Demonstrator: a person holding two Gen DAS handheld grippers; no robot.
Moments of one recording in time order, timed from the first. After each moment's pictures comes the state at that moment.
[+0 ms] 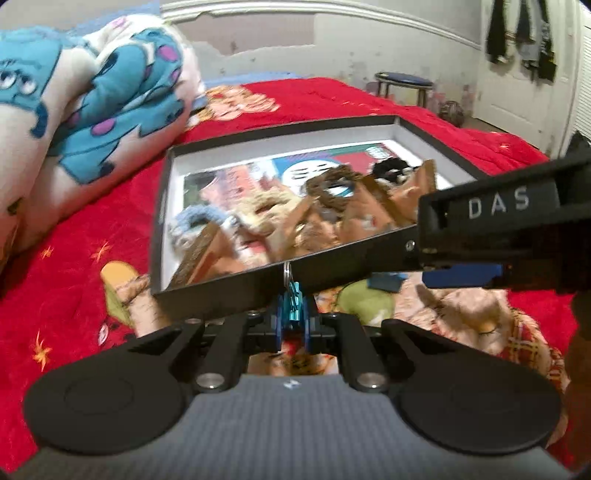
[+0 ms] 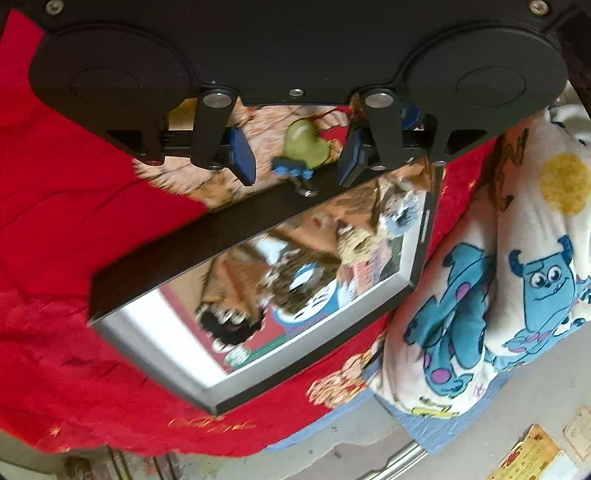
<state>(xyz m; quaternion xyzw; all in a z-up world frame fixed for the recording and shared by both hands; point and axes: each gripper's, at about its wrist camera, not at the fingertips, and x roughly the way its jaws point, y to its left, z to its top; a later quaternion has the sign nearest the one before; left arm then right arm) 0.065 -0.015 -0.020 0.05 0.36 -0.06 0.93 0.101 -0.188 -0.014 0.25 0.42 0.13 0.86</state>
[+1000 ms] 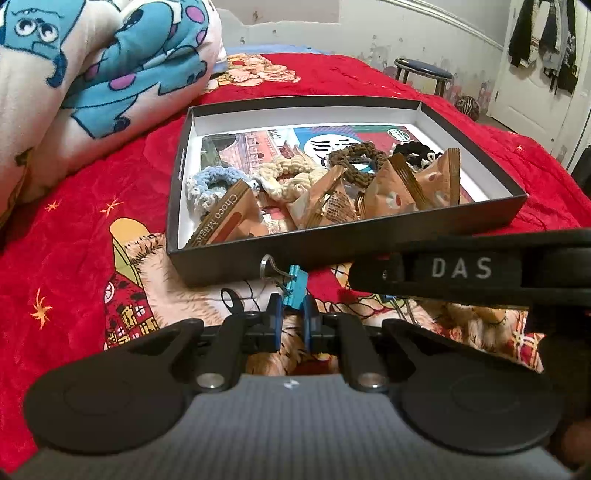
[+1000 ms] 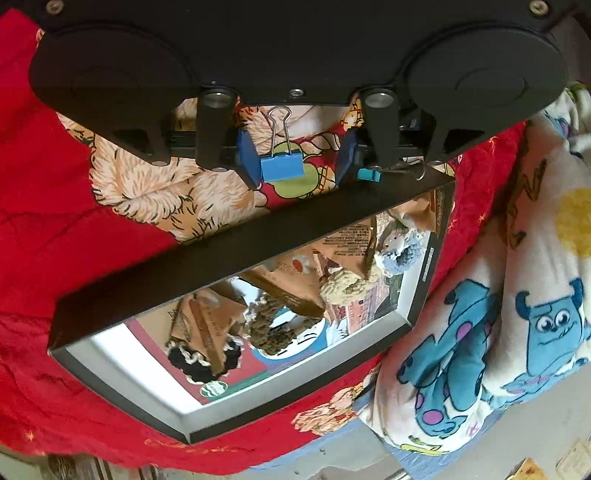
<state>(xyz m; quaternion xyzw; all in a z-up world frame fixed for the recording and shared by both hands) 0.063 -0.001 -0.025 0.01 0.40 -0.04 0.91 0.096 -0.160 -0.025 0.20 0.44 0.13 0.86</state>
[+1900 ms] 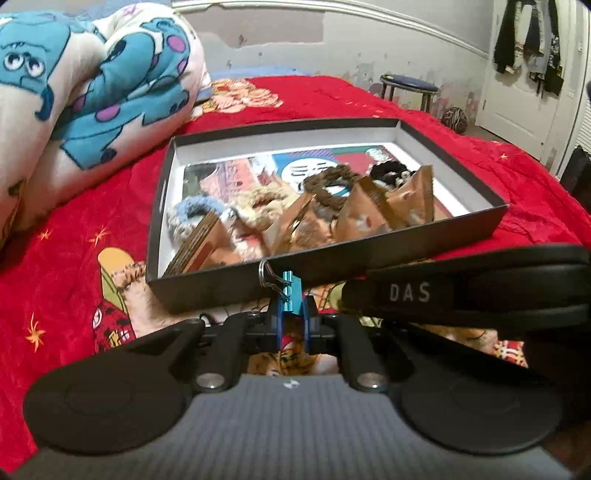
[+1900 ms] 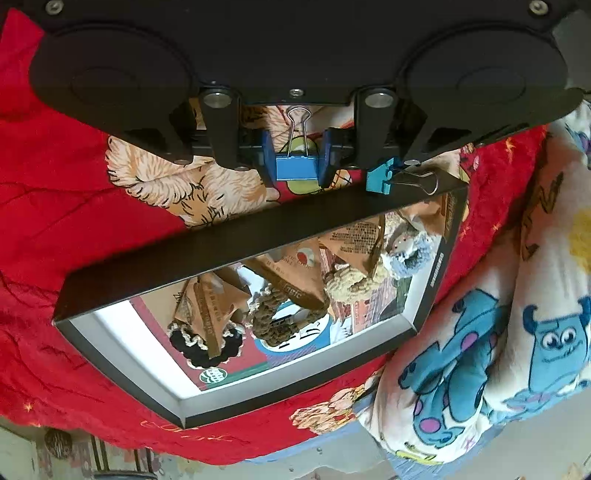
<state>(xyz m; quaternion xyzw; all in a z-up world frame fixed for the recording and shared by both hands) 0.060 -0.017 -0.016 0.02 0.37 -0.06 0.93 0.098 -0.161 -0.017 0.17 0.44 0.12 0.87</state>
